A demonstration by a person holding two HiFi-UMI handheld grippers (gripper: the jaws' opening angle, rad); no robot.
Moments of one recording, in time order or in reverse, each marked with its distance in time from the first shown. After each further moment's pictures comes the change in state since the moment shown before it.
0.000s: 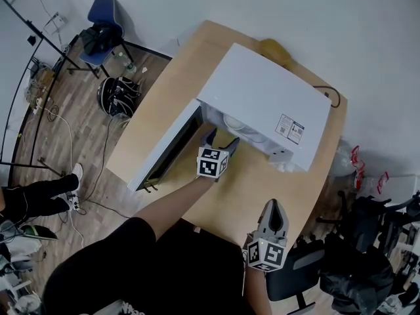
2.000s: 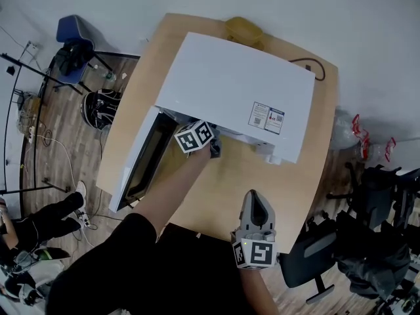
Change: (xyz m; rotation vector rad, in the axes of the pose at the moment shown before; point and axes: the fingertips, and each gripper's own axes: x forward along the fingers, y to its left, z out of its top) left arm 0.096 0.019 0.035 -0.426 -0.095 -0.014; right arm 0.037 0.011 0.001 0.067 0.005 0.085
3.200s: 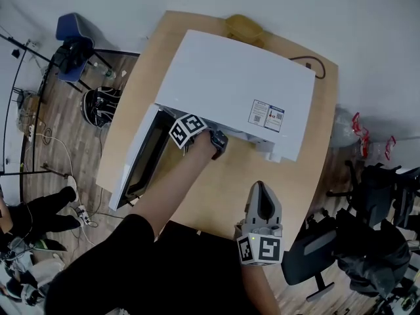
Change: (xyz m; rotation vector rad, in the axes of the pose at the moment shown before) left arm -0.005 -0.005 -0.022 -0.585 0.102 0.007; right arm 0.006 -0.012 0.032 0.067 -0.057 -0.030
